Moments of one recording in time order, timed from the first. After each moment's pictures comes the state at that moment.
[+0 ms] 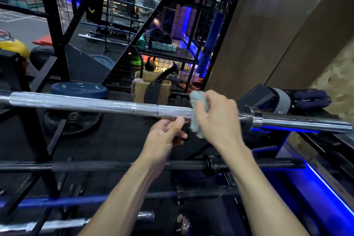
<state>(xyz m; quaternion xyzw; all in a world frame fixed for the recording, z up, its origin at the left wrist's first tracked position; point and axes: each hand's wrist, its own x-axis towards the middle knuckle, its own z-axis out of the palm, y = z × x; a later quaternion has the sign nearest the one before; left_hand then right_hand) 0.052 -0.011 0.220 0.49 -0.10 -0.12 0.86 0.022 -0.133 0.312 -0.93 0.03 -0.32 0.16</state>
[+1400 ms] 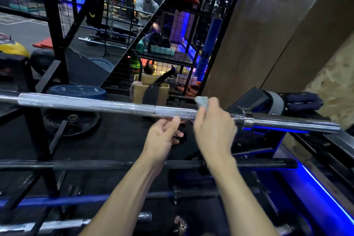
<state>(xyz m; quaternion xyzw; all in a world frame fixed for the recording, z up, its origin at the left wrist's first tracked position) 0.043 -0.016 0.227 0.52 -0.10 -0.09 0.85 0.005 -0.122 0.299 -0.92 0.16 -0.34 0.08</state>
